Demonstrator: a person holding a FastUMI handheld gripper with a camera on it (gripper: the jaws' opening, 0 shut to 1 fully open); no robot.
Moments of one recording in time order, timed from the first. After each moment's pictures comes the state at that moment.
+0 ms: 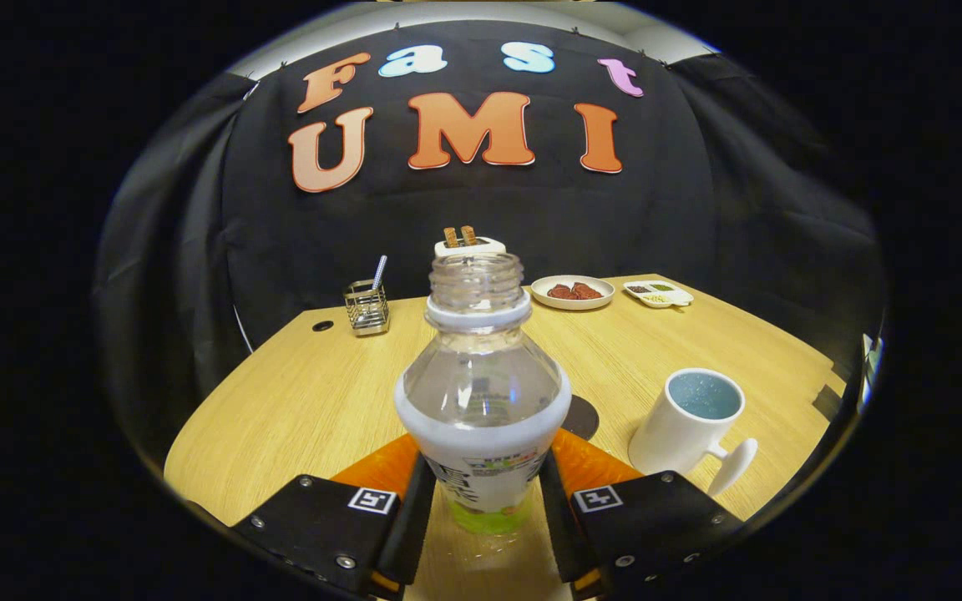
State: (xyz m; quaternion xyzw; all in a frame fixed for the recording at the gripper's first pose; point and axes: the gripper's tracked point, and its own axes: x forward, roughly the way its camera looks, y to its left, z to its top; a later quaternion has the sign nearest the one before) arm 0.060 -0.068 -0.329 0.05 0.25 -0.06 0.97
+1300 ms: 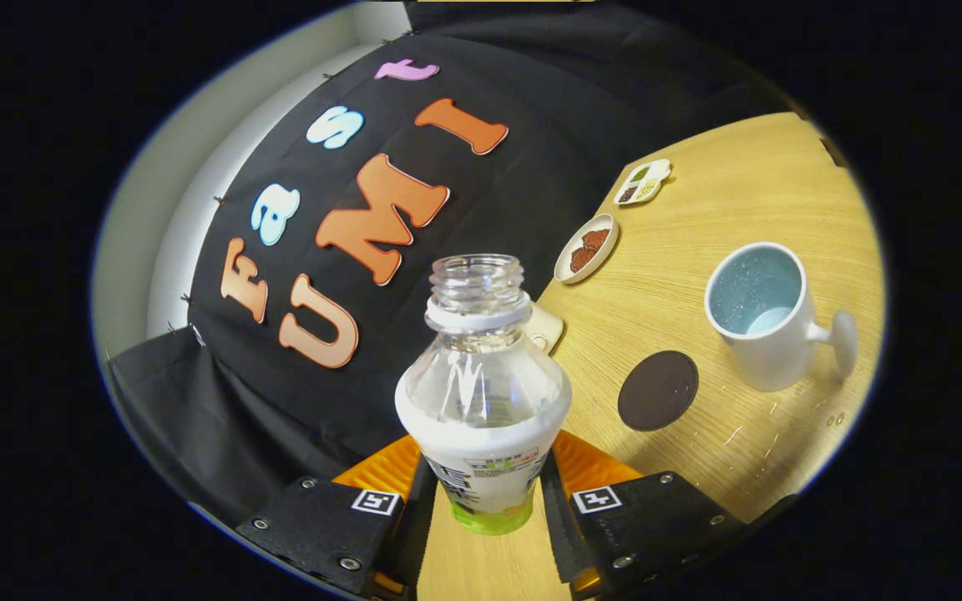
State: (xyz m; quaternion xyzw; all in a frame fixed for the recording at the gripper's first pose) arm 0.090 -0.076 -0.271 0.49 0.16 -0.03 0.85
